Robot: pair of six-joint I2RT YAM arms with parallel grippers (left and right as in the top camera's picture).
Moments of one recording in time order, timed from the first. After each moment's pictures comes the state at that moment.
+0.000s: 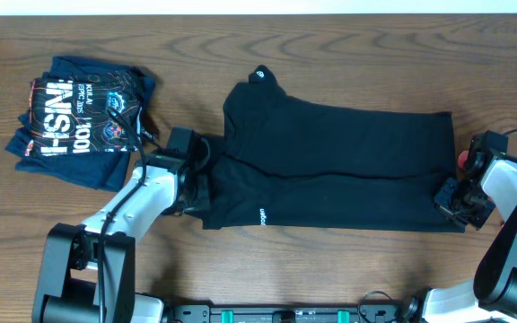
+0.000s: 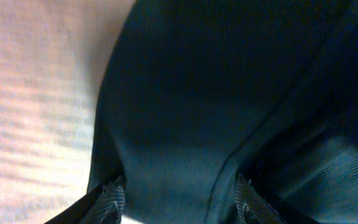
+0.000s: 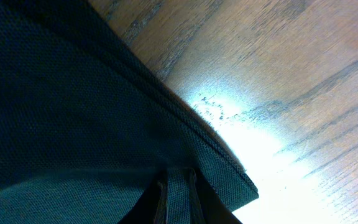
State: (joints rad) left arm -0.22 1.59 0.79 -0.69 0.00 -0.35; right arm -0.38 1.68 0.87 -0.80 0.17 0.35
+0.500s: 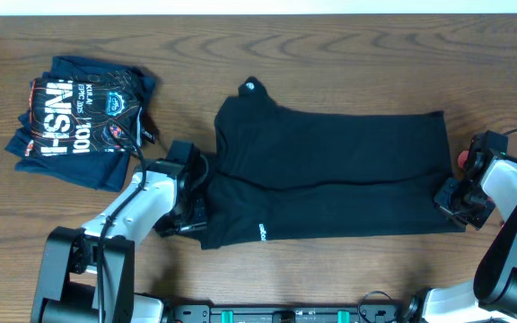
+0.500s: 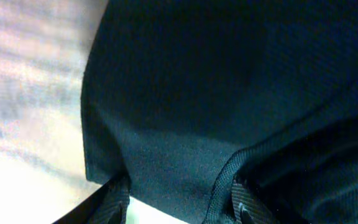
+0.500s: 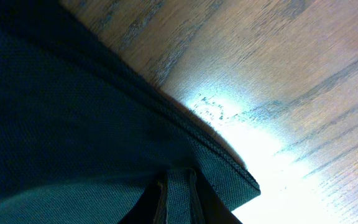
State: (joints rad) left arm -0.22 1.58 0.75 -0.88 0.03 -0.44; right arm -0.38 1.68 0.87 -0.80 0.17 0.35
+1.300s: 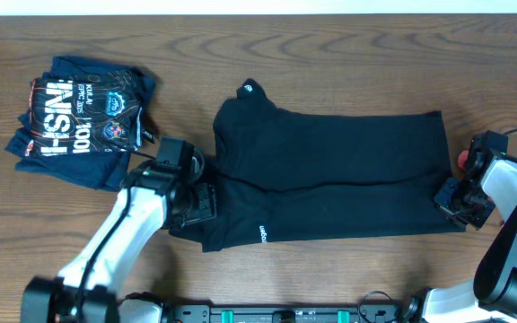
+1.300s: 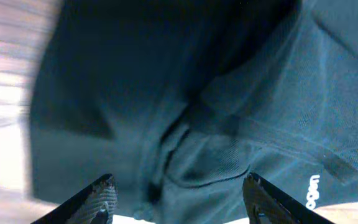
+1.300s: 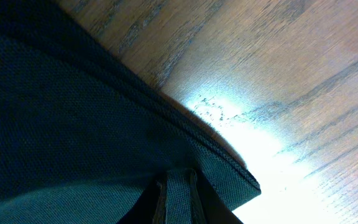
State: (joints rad) left arm -0.22 1.41 0.75 -0.79 0.22 -0.40; right arm -0.38 1.68 0.87 -0.80 0.17 0.35
